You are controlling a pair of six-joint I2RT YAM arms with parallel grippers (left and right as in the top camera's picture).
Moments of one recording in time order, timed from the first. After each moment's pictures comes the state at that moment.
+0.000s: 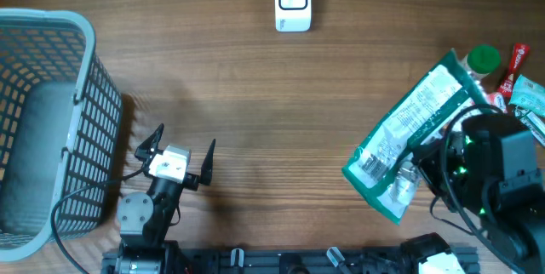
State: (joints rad) left arm -0.05 0.08 0.01 -0.06 0.21 0.16; right arm 0.28 0.88 1.33 -1.44 0.02 1.17
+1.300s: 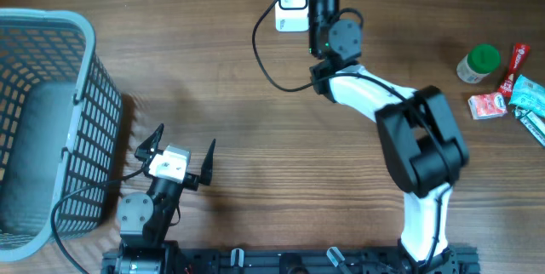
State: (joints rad) left arm -0.05 0.08 0.01 -0.06 0.21 0.16; right arm 0.45 2.14 1.32 1.34 0.33 -0.95
